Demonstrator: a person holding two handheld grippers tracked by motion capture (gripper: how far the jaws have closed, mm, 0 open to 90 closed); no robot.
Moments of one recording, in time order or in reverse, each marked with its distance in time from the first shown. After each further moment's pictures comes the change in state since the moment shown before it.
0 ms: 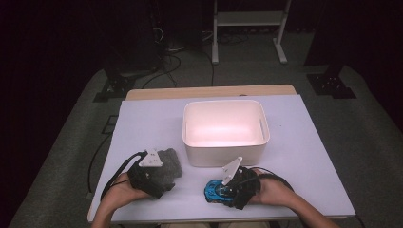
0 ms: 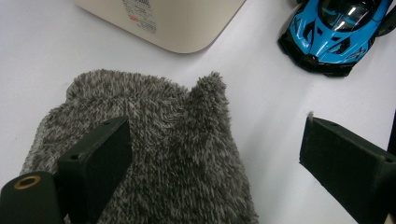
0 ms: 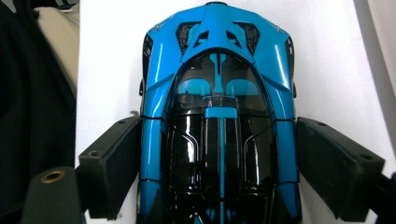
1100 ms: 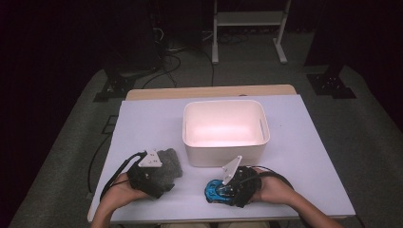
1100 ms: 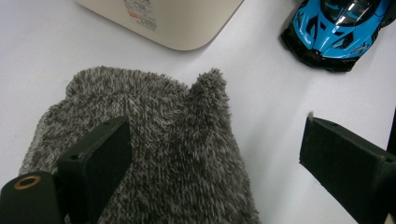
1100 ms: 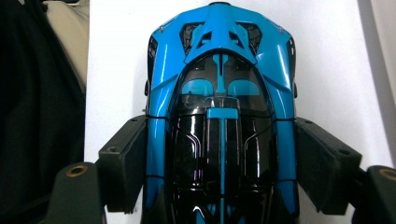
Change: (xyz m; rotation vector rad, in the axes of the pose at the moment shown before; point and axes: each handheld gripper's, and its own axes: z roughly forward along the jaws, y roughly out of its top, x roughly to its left) left arm 0.000 -0.001 0.000 0.005 -0.001 0.001; right arm -0.001 0.003 -0.005 0.023 0.019 -0.018
